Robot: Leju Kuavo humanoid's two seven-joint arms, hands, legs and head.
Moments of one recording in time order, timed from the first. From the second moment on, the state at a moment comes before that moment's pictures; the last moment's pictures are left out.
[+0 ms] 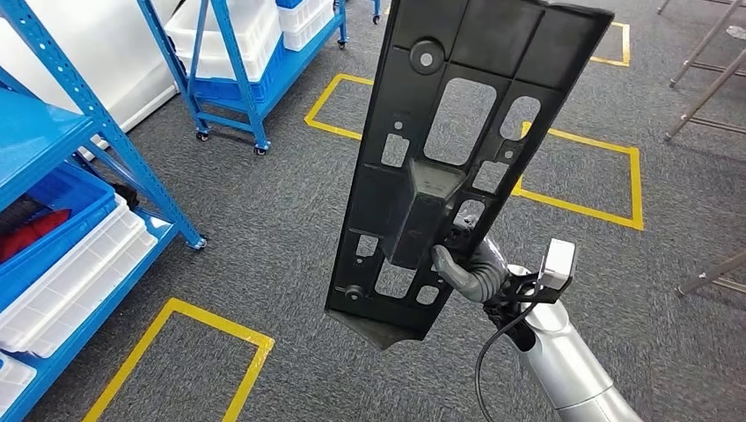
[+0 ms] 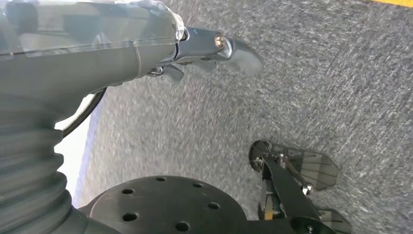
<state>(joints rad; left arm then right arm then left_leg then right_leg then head) -0.05 -0.18 0.57 -0.19 -0.60 0.32 0.02 -0.34 -0.22 0.33 -1.53 -0.28 0.53 -0.56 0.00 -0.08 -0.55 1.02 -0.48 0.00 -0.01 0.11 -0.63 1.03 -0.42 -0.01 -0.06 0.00</state>
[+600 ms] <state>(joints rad) -0.05 -0.15 0.52 -0.19 -0.71 0.32 -0.07 -0.15 -0.27 0.21 -1.60 -0.25 0.49 -0.63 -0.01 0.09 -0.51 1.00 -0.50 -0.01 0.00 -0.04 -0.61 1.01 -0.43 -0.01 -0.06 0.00</state>
